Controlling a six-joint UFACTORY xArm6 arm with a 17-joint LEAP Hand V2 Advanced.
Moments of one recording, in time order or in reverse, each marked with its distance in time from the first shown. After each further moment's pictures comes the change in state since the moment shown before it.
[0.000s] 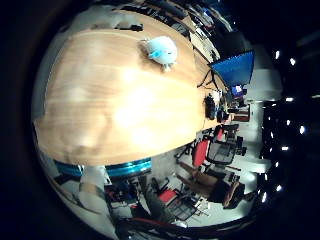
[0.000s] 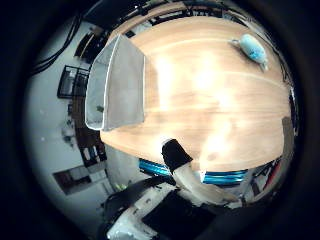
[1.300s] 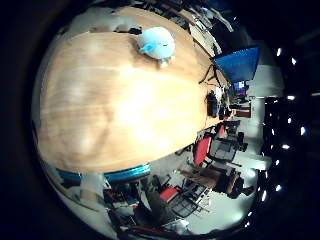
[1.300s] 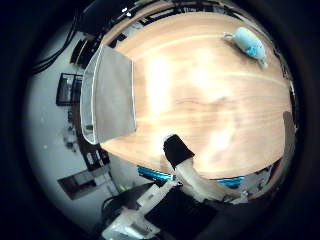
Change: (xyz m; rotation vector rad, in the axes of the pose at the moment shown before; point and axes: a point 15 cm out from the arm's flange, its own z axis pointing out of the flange) arm 0.053 -0.050 0.017 -0.045 -0.005 0.076
